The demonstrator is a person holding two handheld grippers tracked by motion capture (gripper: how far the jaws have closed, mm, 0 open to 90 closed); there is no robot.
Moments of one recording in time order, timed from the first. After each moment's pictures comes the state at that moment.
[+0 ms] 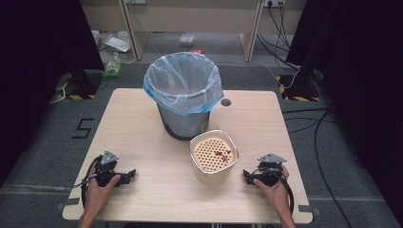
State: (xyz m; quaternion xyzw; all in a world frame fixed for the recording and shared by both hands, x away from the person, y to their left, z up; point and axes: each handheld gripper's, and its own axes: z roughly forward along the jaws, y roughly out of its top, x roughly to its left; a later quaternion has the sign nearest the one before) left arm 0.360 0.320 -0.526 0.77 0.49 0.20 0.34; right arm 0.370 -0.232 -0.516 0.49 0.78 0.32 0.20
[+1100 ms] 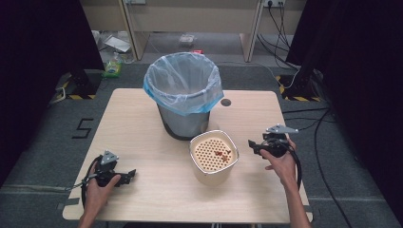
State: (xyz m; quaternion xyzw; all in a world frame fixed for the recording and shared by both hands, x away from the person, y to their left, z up) left arm 0.360 0.320 -0.526 0.78 0.49 0.20 0.34; right arm 0.428 -0.243 -0.439 0.47 0.77 0.39 0.20
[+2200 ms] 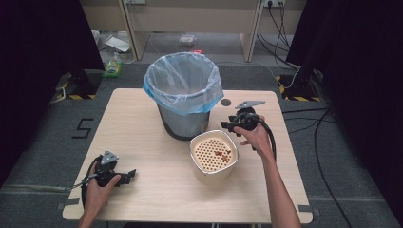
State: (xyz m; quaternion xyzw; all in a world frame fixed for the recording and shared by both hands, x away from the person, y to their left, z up) left arm 0.360 0.320 -0.526 0.78 0.49 0.20 0.34; right arm 0.504 -0.160 -0.415 0.38 0.82 0.42 0.12
